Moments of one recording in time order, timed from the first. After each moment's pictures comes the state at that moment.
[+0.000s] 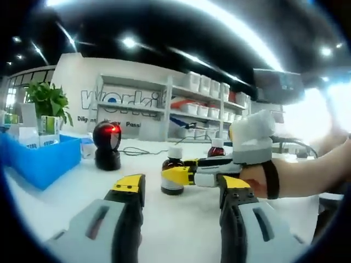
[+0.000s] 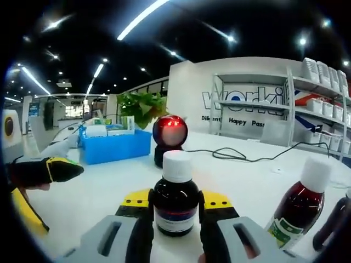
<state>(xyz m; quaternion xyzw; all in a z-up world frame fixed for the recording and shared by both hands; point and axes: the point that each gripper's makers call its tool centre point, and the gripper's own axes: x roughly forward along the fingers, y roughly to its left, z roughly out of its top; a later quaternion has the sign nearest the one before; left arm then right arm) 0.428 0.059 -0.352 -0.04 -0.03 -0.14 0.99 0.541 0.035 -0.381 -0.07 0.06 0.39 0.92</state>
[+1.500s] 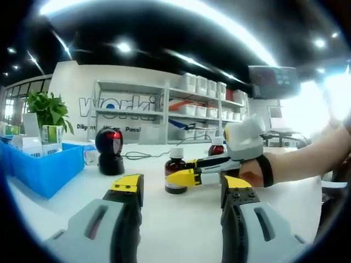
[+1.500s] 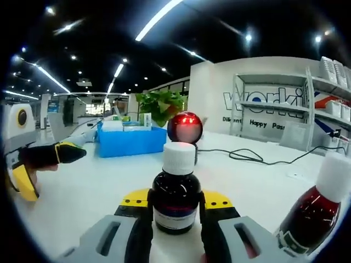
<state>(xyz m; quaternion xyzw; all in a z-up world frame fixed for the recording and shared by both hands) 0.422 0.065 -0.351 -0.01 -0.05 -0.14 0.99 0.544 0.040 -0.389 -0.08 0.05 0.47 0.88</state>
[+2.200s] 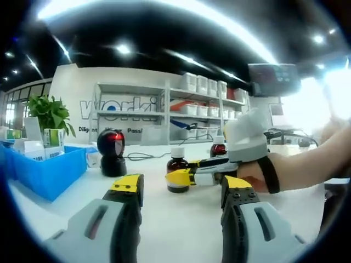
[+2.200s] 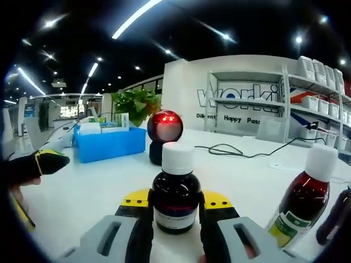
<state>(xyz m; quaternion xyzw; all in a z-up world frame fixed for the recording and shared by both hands) 0.421 0.066 -0.350 0.00 -0.05 -0.14 0.99 0.551 0.033 -0.389 -0.07 0.07 0.37 0.93</state>
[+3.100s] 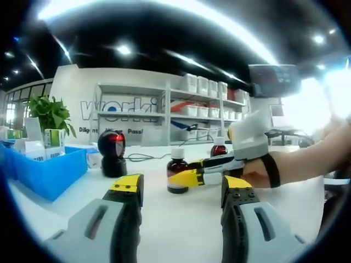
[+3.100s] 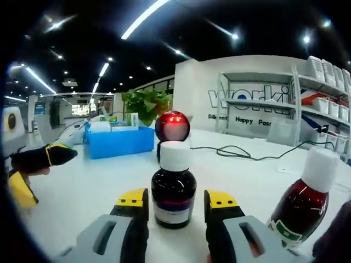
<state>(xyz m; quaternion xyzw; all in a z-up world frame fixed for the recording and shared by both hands) 0.421 0.067 -0.349 0.00 -0.06 -0.14 0.99 0.546 0.028 -0.386 -0.09 0.06 0.45 0.88</state>
